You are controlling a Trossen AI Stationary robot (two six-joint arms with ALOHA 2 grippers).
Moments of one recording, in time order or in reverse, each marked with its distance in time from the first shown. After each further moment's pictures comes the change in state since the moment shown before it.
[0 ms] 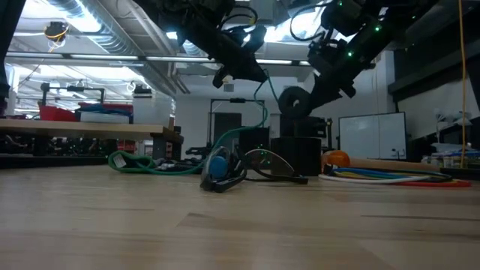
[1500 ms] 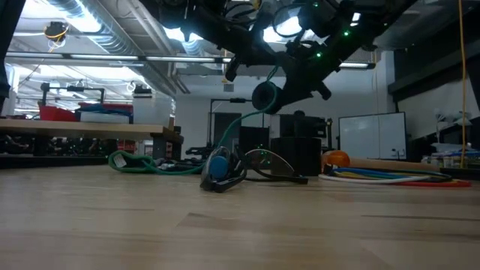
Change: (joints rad) left arm -0.072 0.008 0.000 0.155 0.034 -0.146; right arm 0.000 0.194 0.128 0.176 0.027 0.113
